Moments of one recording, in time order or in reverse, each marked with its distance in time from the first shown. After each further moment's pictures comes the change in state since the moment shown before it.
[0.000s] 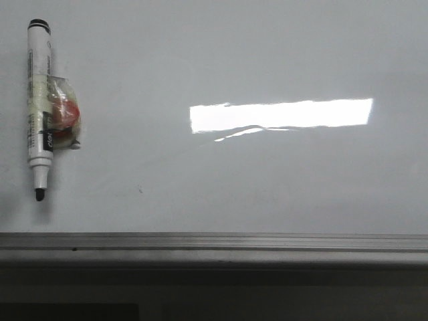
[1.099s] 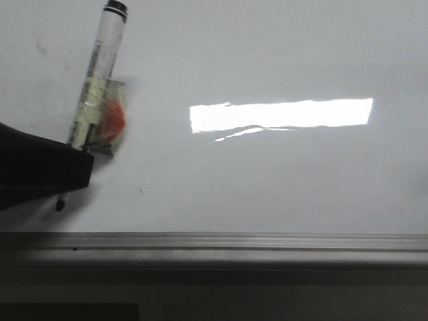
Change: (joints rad) left arm -0.148 0.457 -0.012 0.059 -0.299 -0.002; right arm 0.226 0.037 -0.073 0.000 0.063 -0.073
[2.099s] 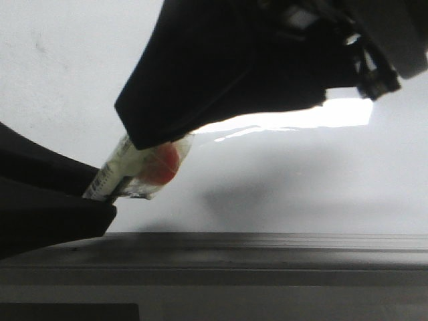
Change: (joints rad) left arm -0.033 -0.037 0.000 0.555 0.015 0.006; right arm 0.679 0.693 -0.521 -0.027 0.027 -0.024
